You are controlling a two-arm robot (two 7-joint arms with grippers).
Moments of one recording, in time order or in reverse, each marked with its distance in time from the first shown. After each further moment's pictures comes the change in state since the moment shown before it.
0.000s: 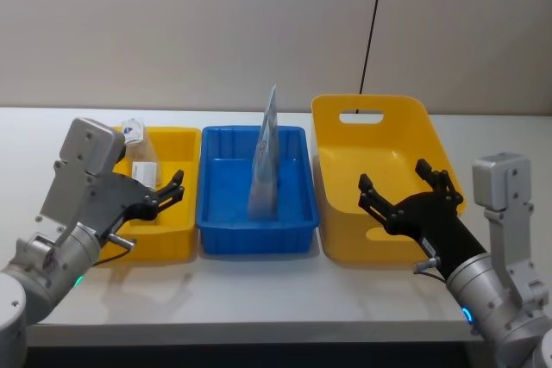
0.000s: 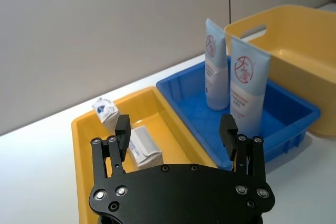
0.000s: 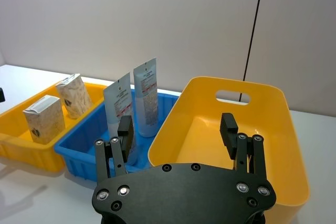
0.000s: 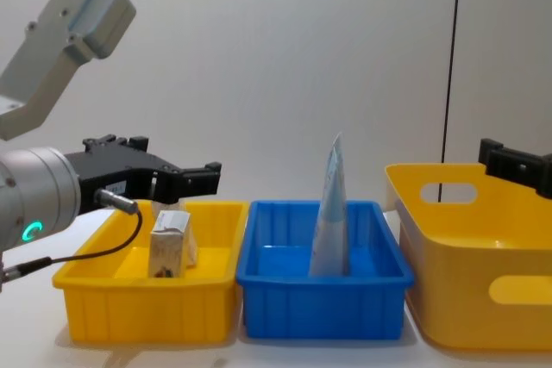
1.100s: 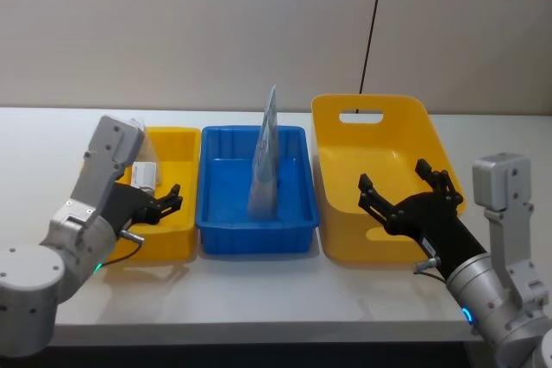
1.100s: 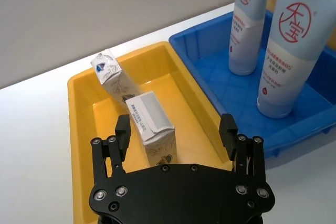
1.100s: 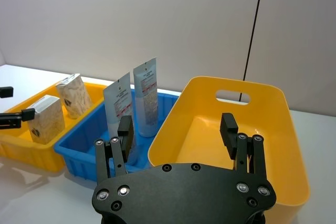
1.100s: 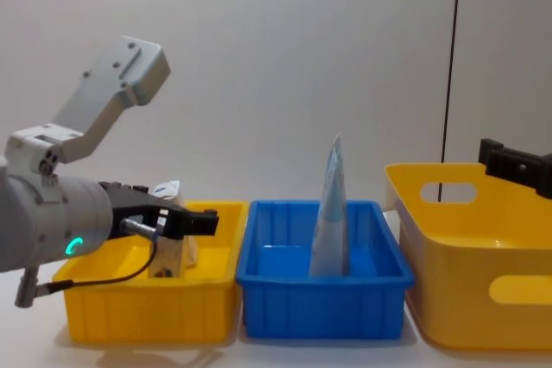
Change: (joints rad) left arm -0.110 -0.094 0.021 0.166 0.038 0.172 0.035; right arm 0.000 0.000 0.000 0.000 0.000 0.000 0.000
